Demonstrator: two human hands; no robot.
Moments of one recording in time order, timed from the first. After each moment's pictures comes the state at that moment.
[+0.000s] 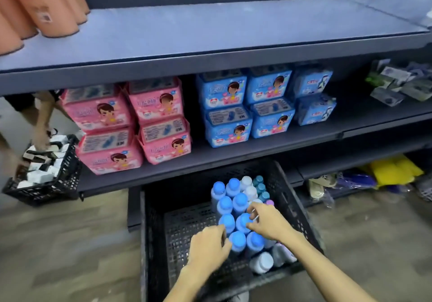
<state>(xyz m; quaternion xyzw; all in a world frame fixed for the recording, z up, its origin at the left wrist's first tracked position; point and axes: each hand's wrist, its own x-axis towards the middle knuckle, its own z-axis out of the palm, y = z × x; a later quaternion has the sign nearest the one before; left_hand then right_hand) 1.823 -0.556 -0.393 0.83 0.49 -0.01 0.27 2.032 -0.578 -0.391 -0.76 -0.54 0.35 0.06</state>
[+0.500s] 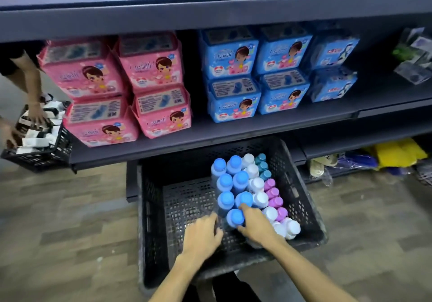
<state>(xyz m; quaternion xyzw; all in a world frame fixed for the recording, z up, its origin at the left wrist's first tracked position) 1.809 -0.568 -0.439 0.81 0.52 -0.04 0.28 1.993 -0.601 -0.470 -0.76 -0.55 0.34 -0.02</state>
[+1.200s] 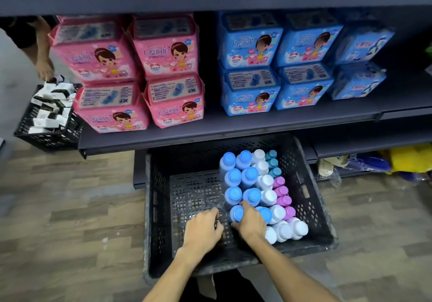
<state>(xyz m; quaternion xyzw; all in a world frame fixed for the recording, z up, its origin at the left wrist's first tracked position) 1.797 -0.564 -0.460 0.79 0.54 -0.03 0.29 1.954 -0.595 -0.503 -0.84 -0.42 0.34 0.01</state>
